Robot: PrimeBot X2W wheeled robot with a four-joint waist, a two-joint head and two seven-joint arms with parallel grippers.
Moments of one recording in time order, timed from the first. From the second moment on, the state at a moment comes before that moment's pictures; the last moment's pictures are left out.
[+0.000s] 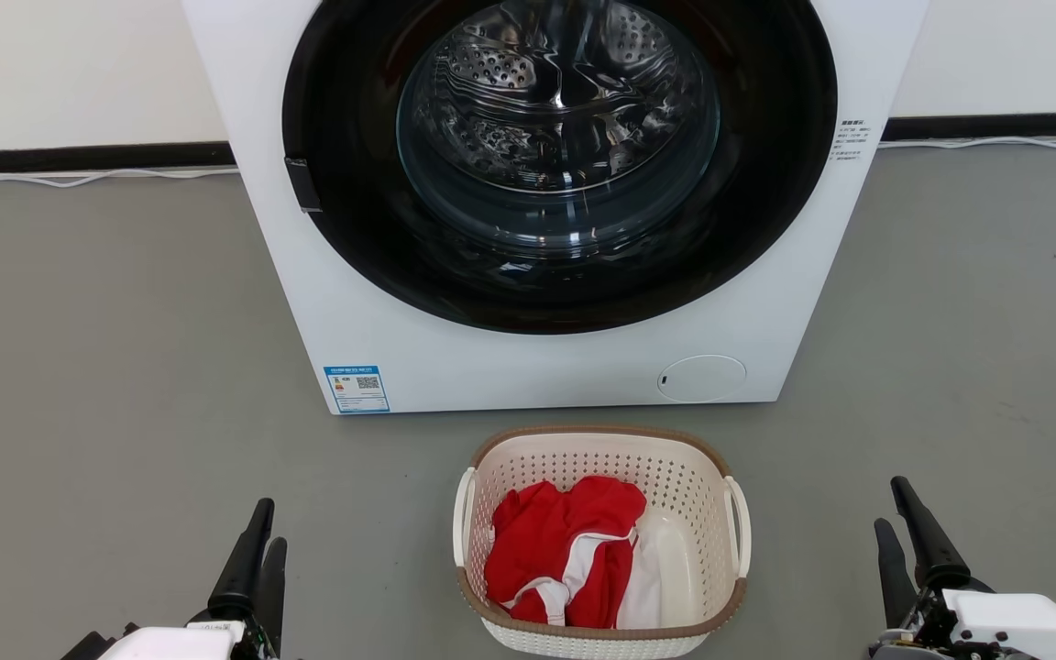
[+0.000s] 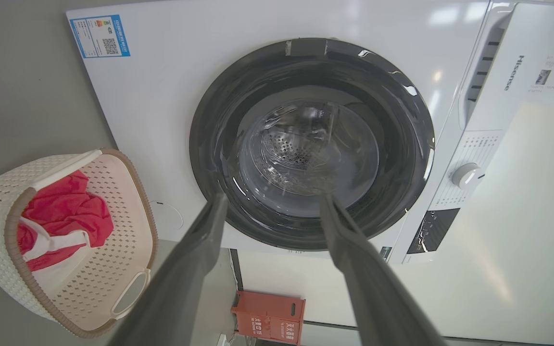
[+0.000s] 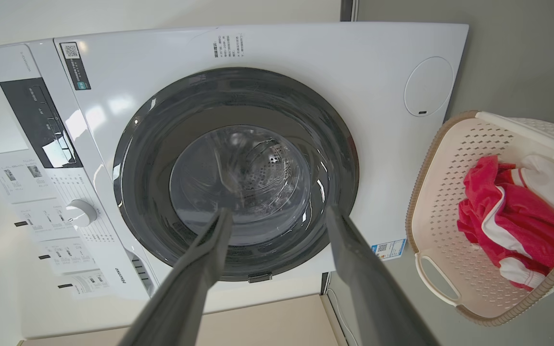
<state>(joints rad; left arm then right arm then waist) 0.00 0.03 0.07 0.31 -1.61 -0.12 0.08 -0.02 -0.04 -0.12 0.31 1.60 0.12 0.09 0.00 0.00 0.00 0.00</state>
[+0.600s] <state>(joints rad) 0.00 0.03 0.05 0.31 -1.49 -0.12 0.03 -0.02 -0.04 -0.09 0.29 1.40 0.12 0.04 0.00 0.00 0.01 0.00</state>
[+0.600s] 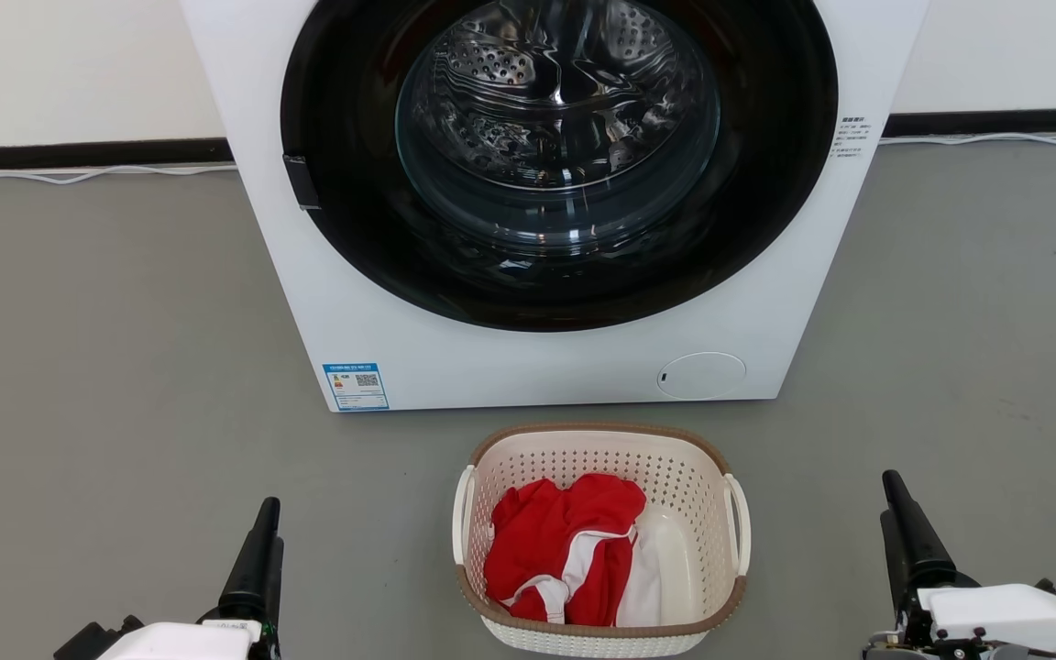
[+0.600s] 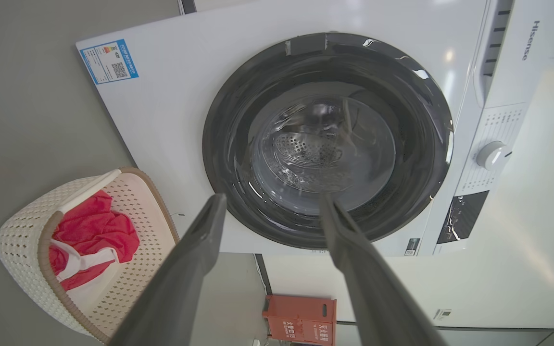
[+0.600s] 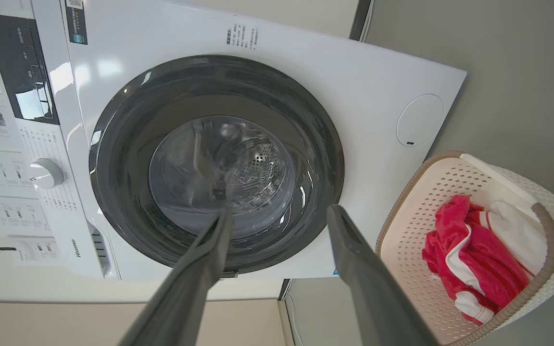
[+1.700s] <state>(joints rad) 0.01 0.03 0.03 0.29 -0.93 -0.10 -0.06 -0.02 -0.07 -0.03 0.29 0.79 0.12 -0.05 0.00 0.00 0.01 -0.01</state>
